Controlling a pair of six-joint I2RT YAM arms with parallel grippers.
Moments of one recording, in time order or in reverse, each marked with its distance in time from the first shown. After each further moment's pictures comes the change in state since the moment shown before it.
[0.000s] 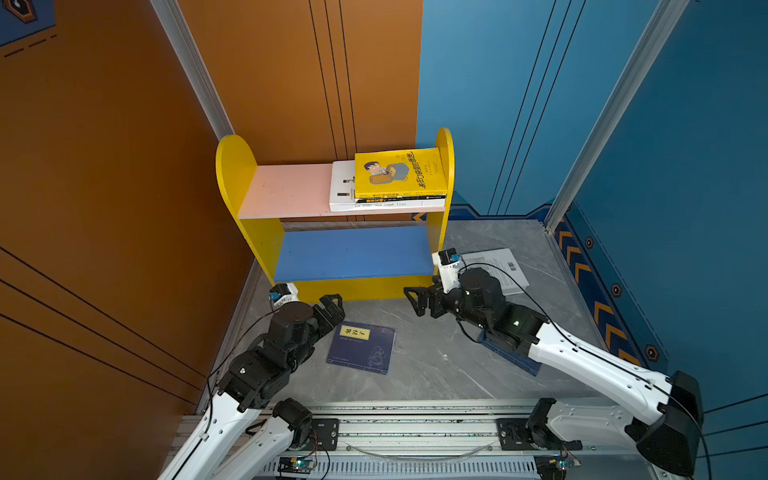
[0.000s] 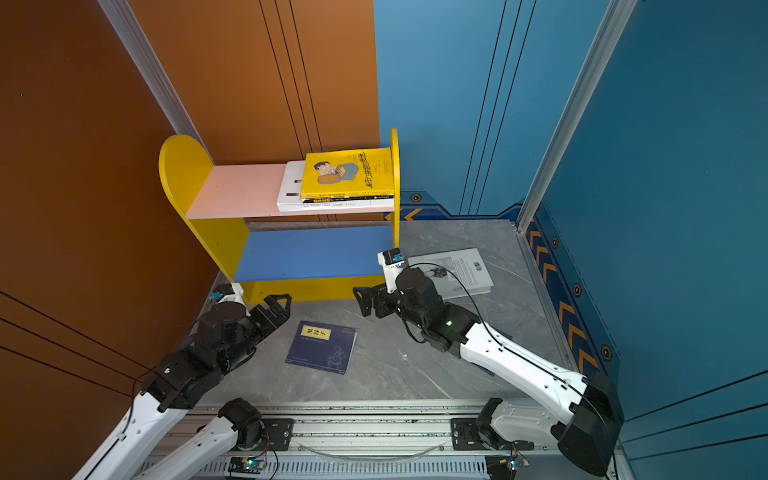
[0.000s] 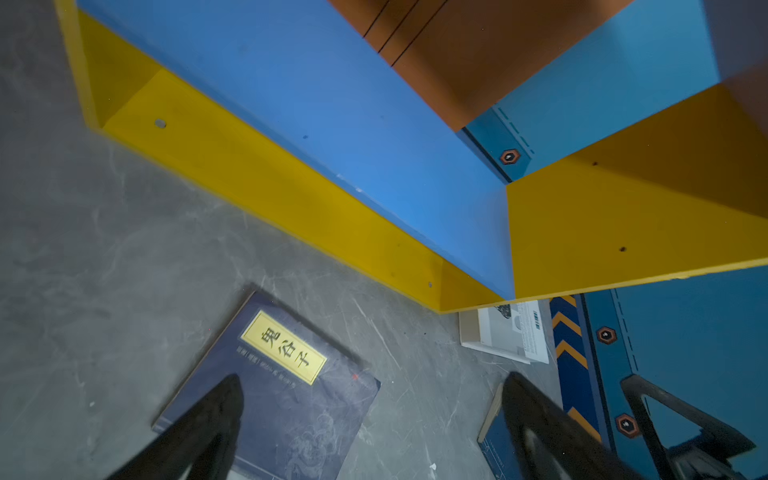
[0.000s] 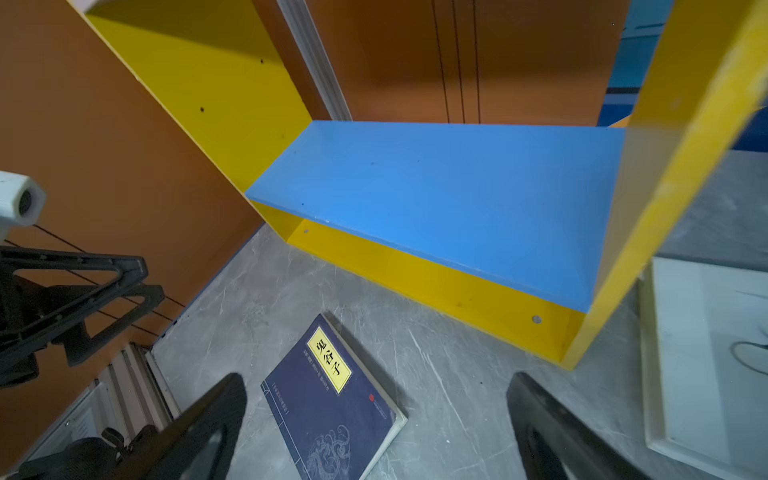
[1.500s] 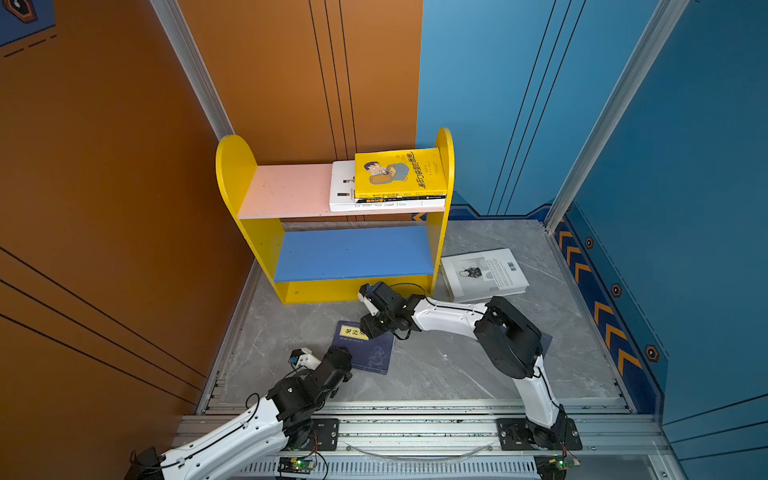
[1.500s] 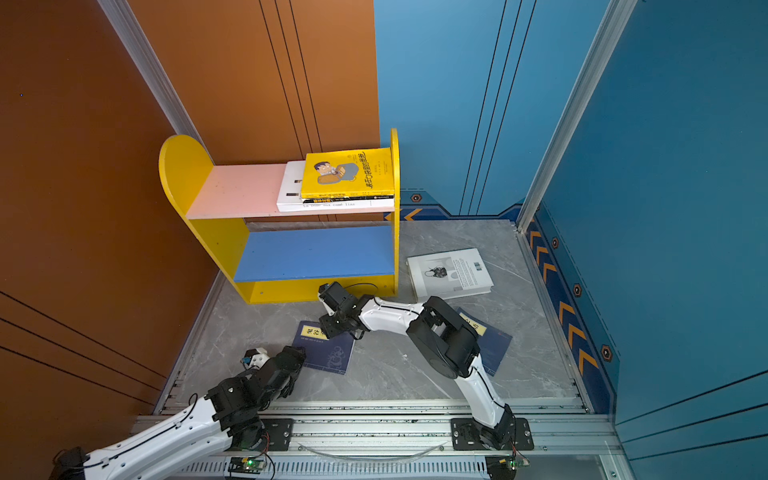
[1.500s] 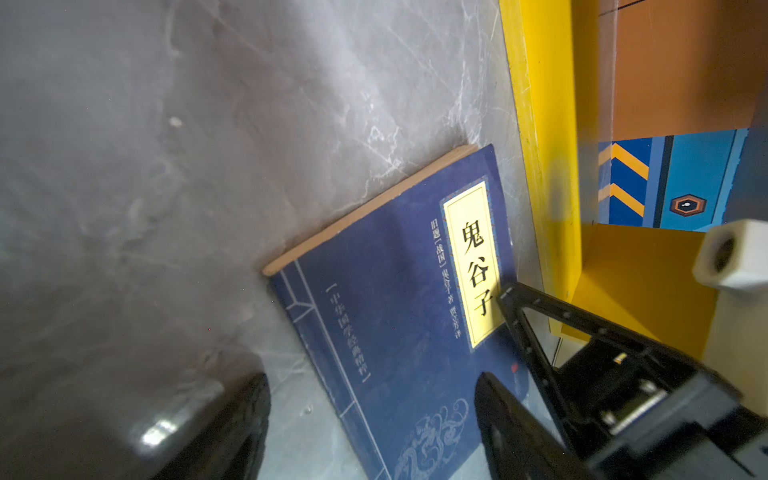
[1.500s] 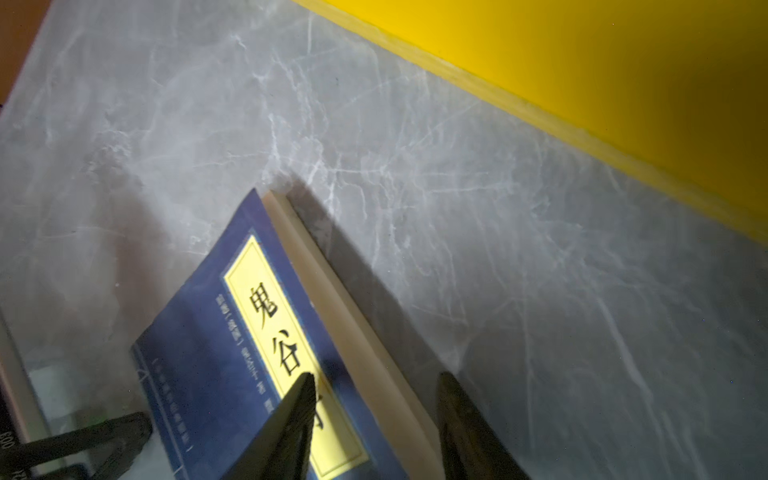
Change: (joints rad) left arm -0.301 -0.065 -0.579 0.236 -0.160 -0.739; right arm 0.081 0.860 0.472 -0.141 -0.190 -0.008
